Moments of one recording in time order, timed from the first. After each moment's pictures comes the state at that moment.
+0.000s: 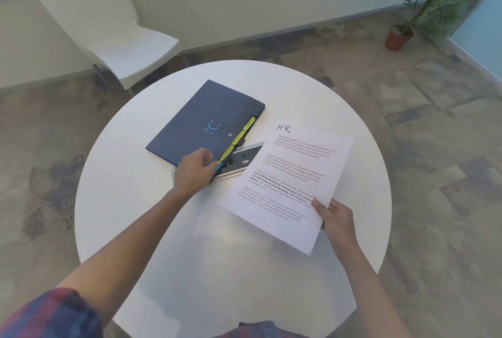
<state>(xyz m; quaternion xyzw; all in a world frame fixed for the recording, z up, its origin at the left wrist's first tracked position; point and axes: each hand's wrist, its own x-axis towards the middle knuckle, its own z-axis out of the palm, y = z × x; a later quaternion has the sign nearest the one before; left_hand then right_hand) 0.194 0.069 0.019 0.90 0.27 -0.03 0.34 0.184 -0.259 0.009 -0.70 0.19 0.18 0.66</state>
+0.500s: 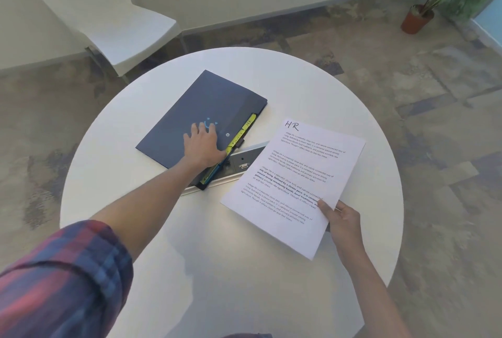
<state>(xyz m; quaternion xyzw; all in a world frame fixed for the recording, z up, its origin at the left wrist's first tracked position) 0.300 0.087 -0.032 0.97 0.18 -0.15 0.04 0.222 -0.260 -0.010 -0.70 0.21 0.19 0.66</state>
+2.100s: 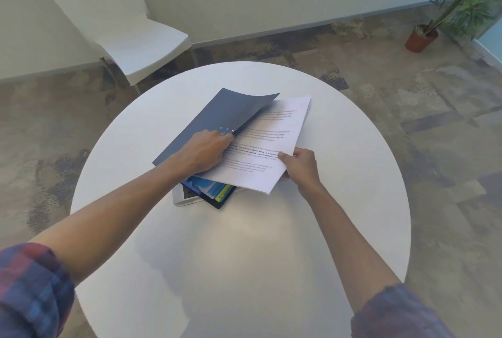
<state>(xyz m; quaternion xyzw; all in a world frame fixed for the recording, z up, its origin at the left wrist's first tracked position) 0.285 0.096 0.056 0.99 -0.07 -0.09 -0.02 0.329 -0.133 0.018 -0.77 0.12 0.22 0.58</state>
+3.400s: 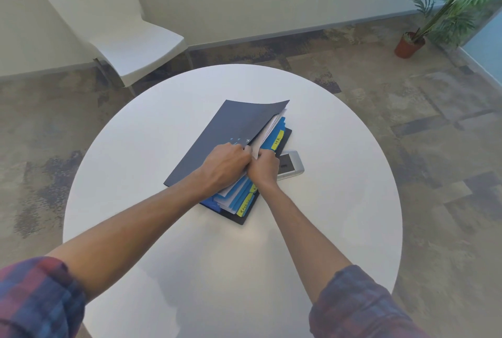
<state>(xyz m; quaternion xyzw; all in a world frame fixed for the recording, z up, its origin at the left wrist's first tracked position) 0.268 0.031 0.073 0.99 -0.10 -0.09 -0.02 0.299 -0.063 0.024 -0.87 0.05 0.17 0.45</state>
